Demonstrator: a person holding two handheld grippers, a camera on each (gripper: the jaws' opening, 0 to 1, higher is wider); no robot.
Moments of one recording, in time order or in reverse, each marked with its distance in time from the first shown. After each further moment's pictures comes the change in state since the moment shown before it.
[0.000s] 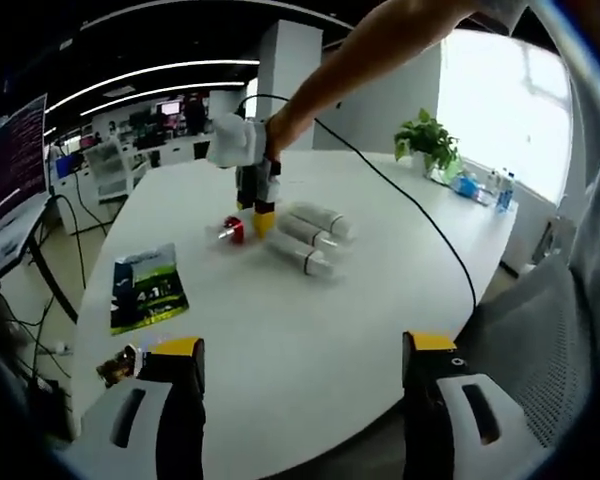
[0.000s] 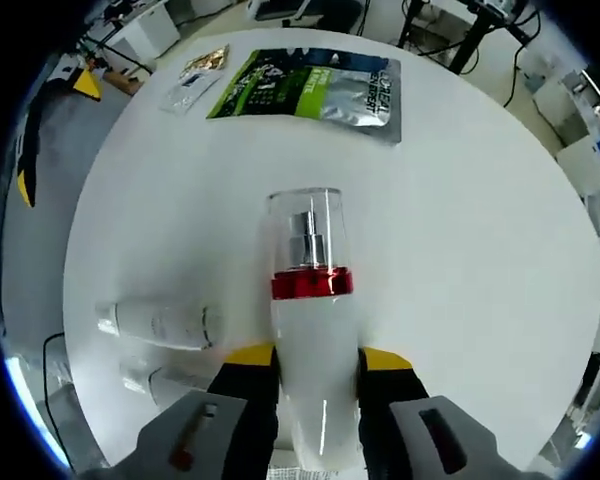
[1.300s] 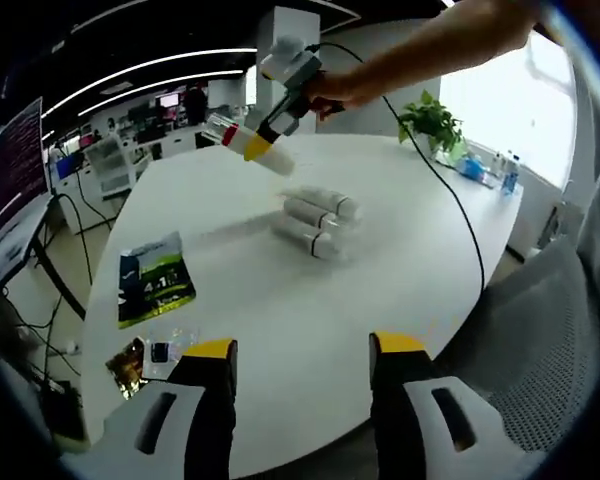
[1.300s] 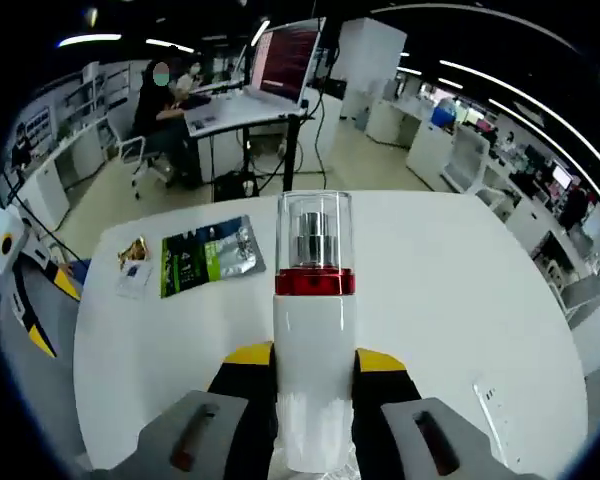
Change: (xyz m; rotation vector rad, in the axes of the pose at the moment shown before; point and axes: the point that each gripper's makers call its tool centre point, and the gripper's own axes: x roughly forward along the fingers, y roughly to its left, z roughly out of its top) left arm -0.001 0.007 -0.008 0.038 0.052 0.035; right arm -0.134 -0.012 0.010 0.653 -0.654 -0.425
